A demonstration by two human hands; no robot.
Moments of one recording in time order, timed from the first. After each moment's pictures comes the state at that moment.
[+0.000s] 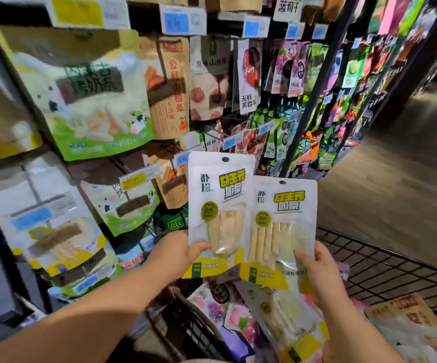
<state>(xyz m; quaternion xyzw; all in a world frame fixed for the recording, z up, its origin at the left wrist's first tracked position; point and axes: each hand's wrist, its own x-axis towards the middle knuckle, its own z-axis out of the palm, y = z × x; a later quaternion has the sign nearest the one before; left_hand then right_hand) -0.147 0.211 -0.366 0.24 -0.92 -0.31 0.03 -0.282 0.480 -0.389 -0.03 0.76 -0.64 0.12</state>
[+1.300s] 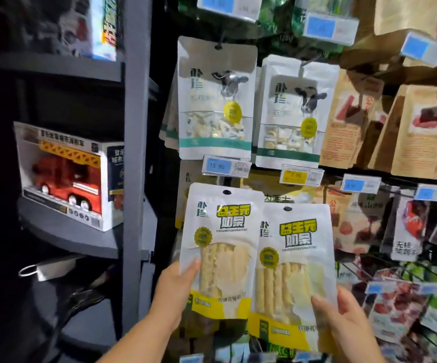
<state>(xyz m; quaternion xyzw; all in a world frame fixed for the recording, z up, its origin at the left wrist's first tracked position) 0.025 0.100 -0.258 0.39 -0.50 -0.58 0.51 -0.222 0.254 -0.254 -0.36 0.65 -0.63 0.22</state>
